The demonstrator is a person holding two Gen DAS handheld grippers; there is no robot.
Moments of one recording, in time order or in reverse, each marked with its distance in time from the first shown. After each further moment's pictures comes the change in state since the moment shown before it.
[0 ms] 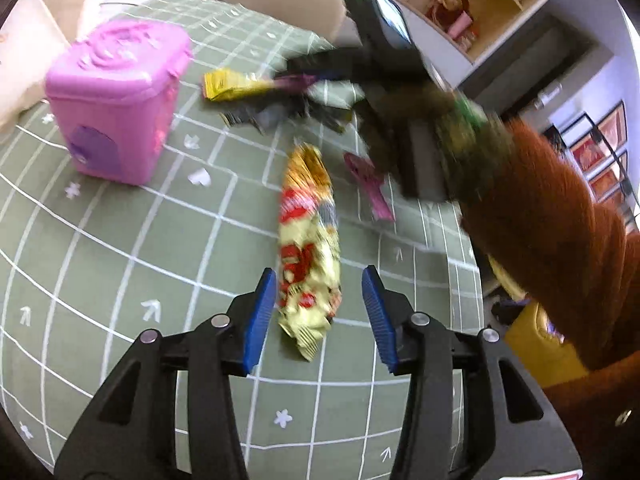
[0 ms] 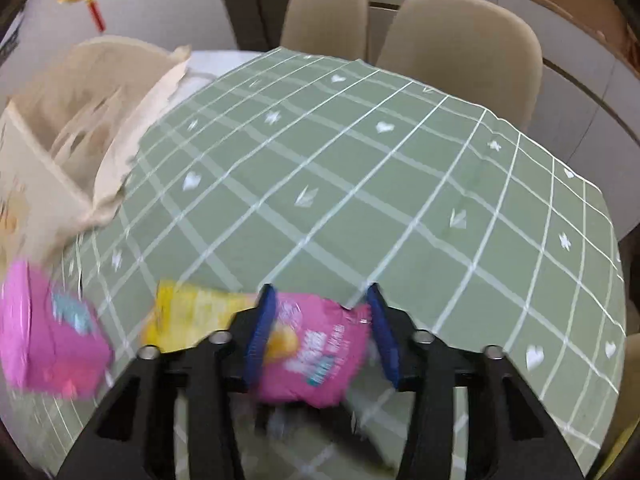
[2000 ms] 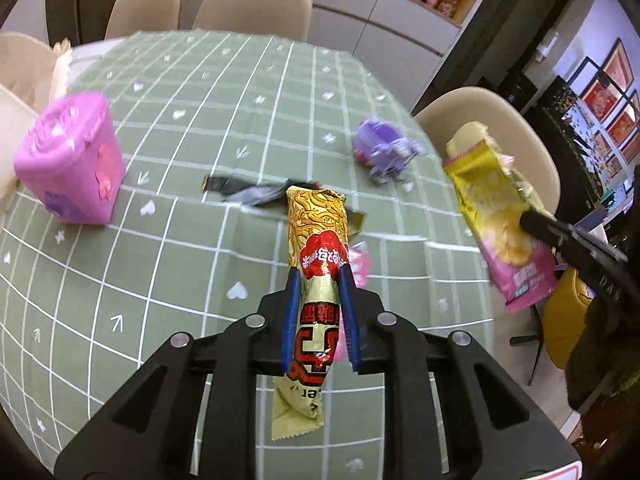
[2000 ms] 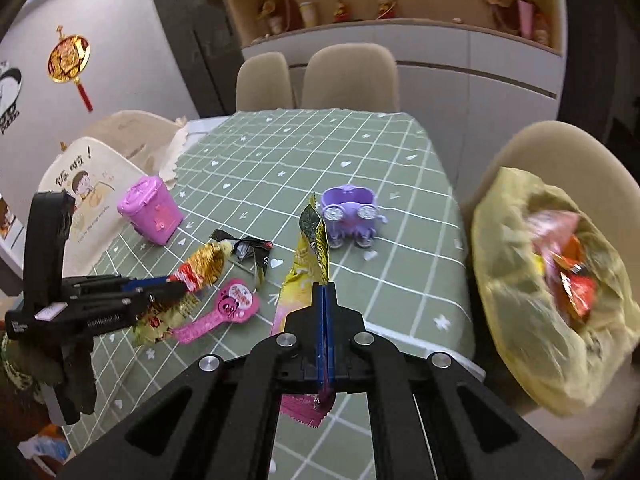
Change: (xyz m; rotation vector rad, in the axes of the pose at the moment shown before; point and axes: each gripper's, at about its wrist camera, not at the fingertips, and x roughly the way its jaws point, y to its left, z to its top) left arm 0.004 -0.087 -0.003 0.178 0.010 0.121; right arm -0.261 -0.037 -0.259 0.260 -0.265 -0.078
